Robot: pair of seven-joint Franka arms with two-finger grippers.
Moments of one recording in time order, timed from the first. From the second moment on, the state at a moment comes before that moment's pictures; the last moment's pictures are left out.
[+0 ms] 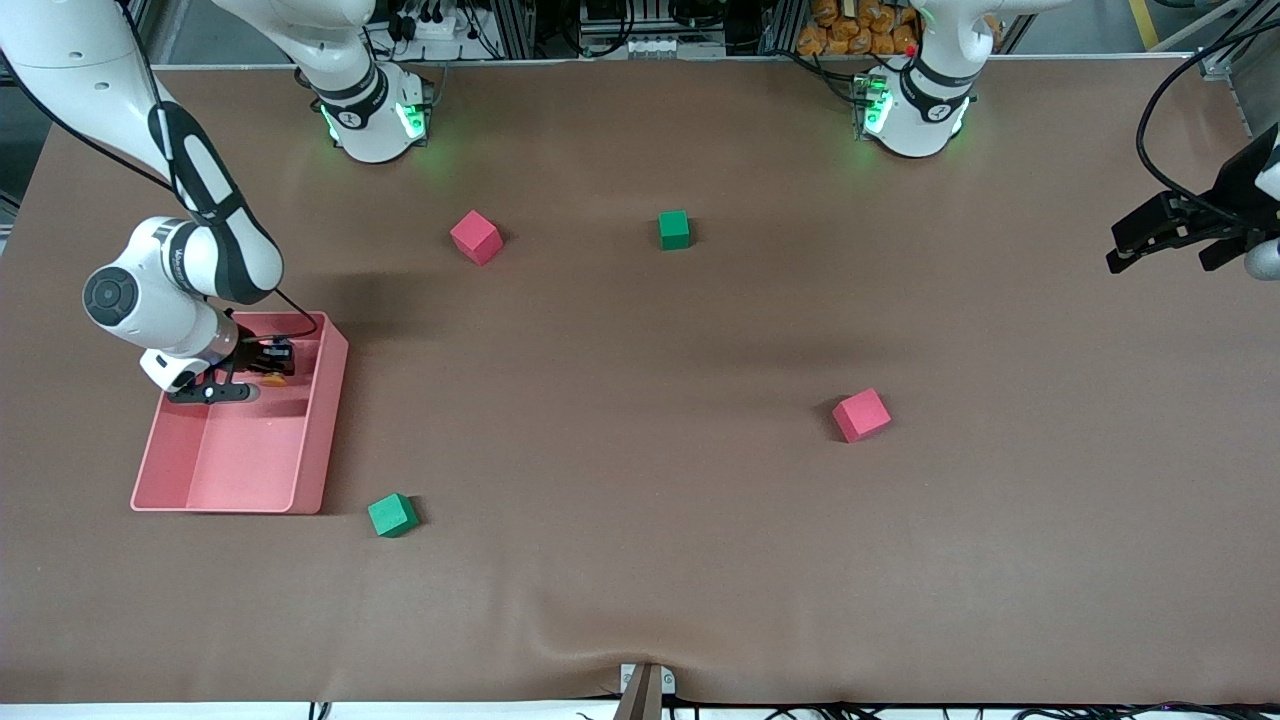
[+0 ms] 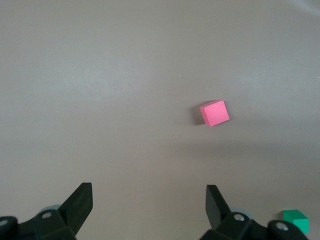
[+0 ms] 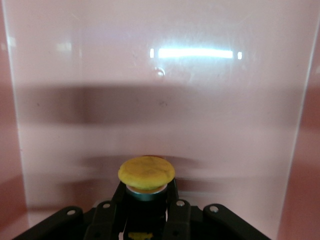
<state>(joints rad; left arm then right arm) 0.00 -0.02 -0.03 -1.56 -0.01 1.58 -0.06 -0.18 0.37 -0.02 -2.28 -0.01 2.59 -0.24</state>
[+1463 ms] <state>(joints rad) 0.00 -0.02 -0.03 -1.56 -0.01 1.57 -0.06 0.57 0.63 0.00 -1.50 -0.01 2.21 0.39</state>
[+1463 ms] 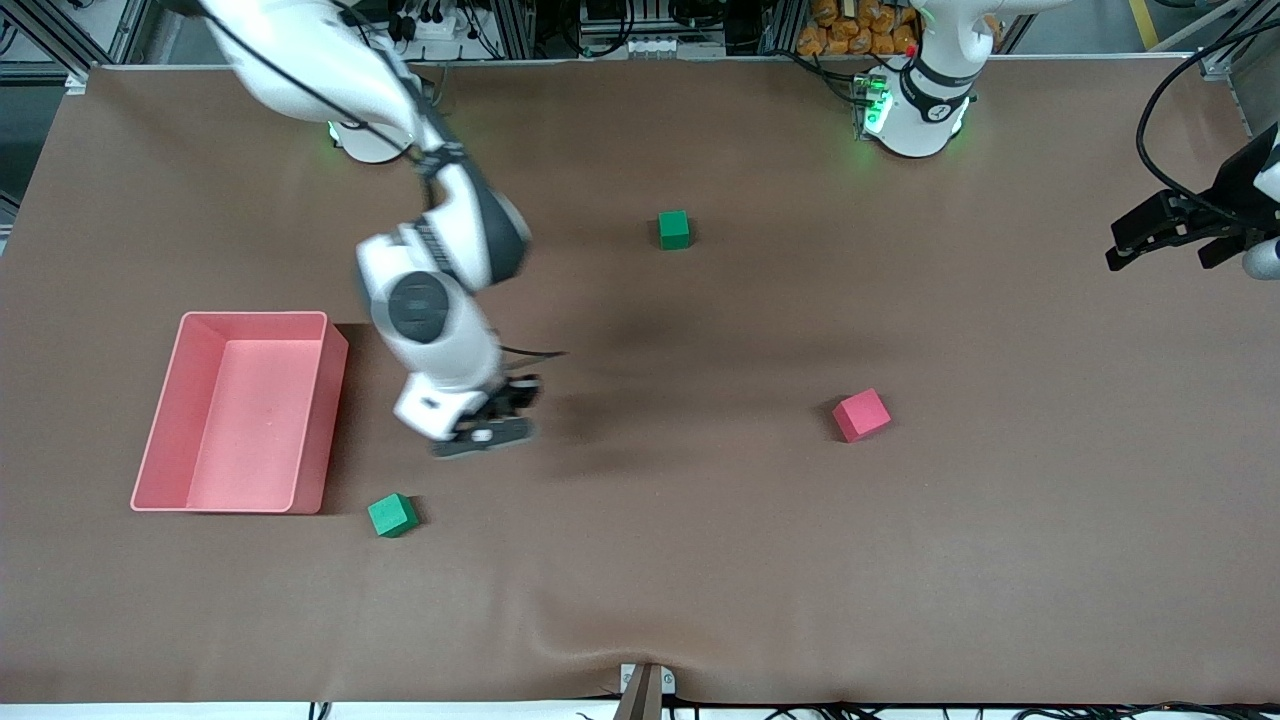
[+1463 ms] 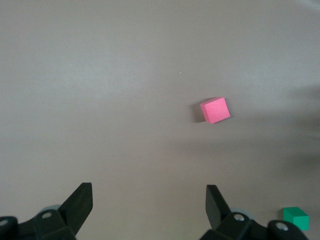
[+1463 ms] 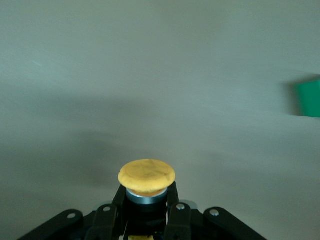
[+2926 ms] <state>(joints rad) -0.01 0.01 -0.03 -1.57 -0.01 1.57 -0.06 0.68 0.83 -0.04 -1.25 -0.01 2.37 0.75</state>
